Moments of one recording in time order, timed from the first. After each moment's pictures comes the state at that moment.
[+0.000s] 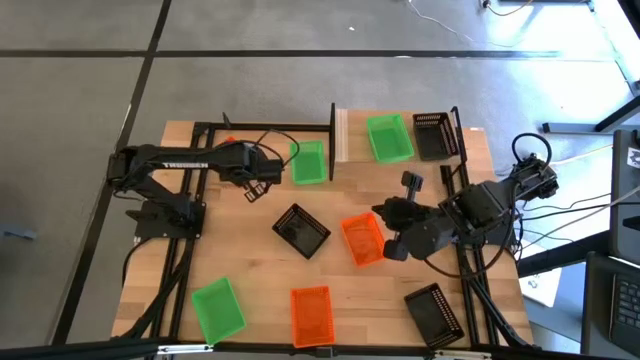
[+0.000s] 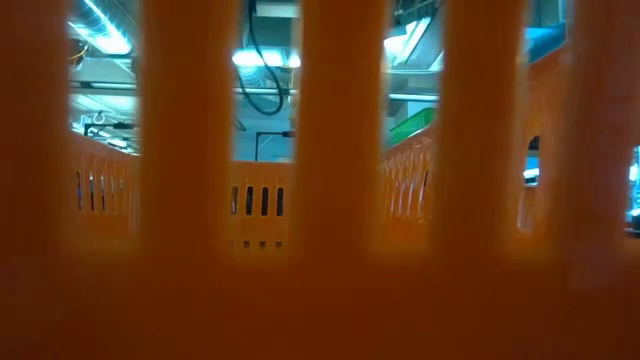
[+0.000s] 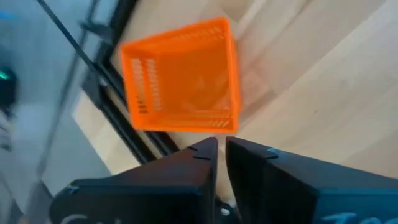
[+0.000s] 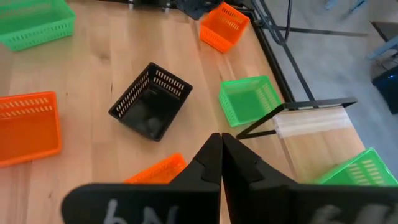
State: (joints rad) left arm 0.20 1.45 1.18 -1.40 -0.53 -0.59; right arm 0.52 1.51 1.77 -1.24 0.71 0.42
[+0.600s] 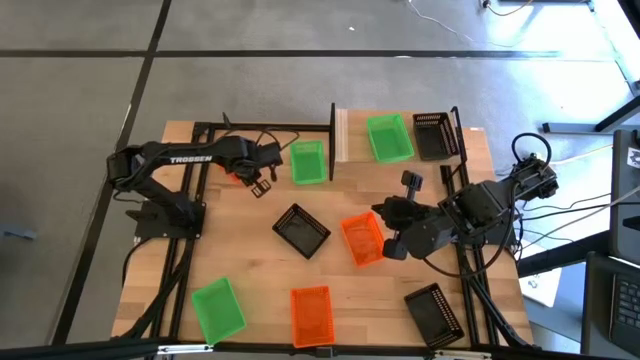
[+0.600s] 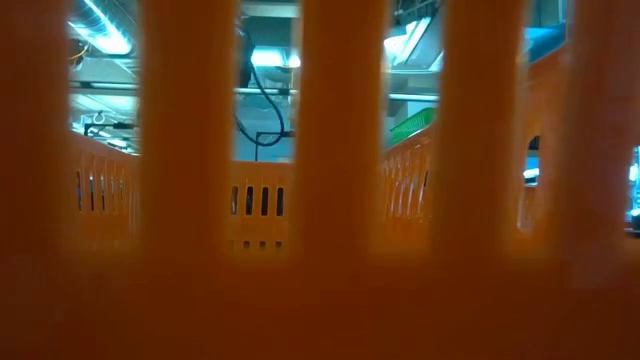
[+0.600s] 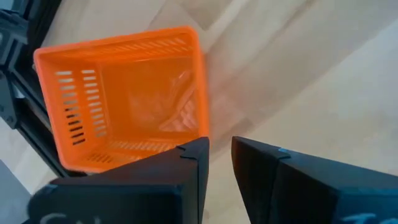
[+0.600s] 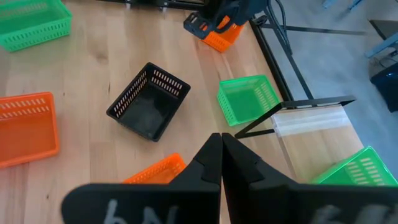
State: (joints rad) left arm 0.39 1.45 0.99 -0.99 -0.36 -0.38; right arm 0.51 1.51 1.77 -1.24 0.72 0.42
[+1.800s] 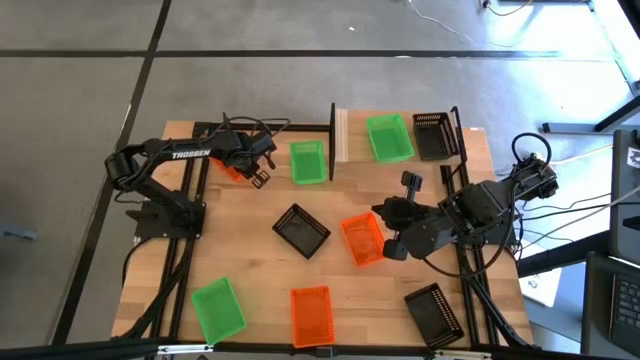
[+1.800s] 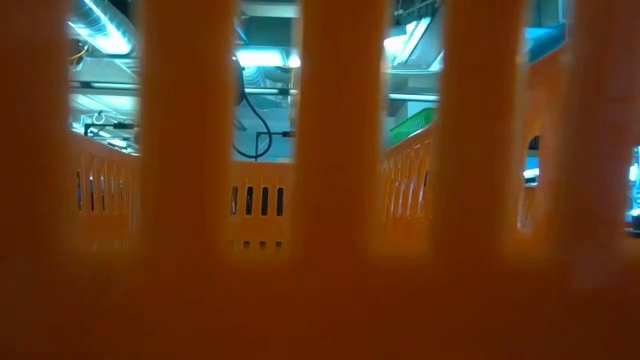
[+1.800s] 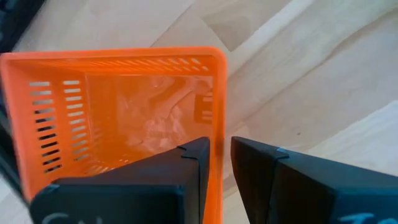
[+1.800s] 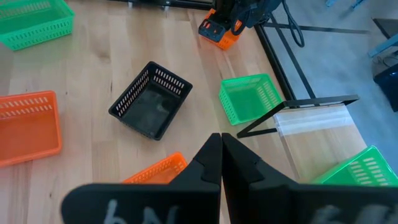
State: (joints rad) left arm 0.56 1.45 0.89 -0.79 -0.30 -0.30; right arm 0.51 1.51 1.77 -1.24 0.71 0.42
